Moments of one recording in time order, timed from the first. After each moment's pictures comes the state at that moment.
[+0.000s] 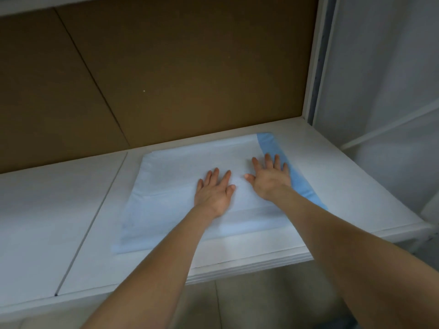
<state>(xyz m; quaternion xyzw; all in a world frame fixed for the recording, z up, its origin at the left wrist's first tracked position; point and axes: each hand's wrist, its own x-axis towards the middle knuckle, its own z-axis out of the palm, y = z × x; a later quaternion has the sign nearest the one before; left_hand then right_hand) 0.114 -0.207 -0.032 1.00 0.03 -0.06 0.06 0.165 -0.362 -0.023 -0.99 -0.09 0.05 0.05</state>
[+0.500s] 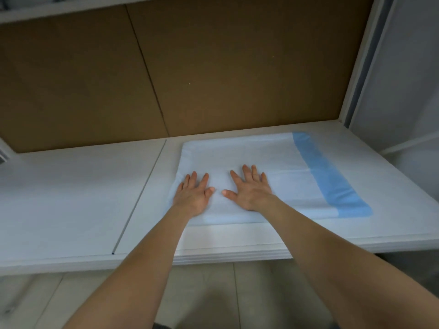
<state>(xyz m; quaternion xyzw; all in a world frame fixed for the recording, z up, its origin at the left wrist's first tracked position) 0.043 -0.081 -0.028 0.99 0.14 -0.08 0.05 0.094 -0.249 -0.024 -0.96 -0.24 0.11 0.06</state>
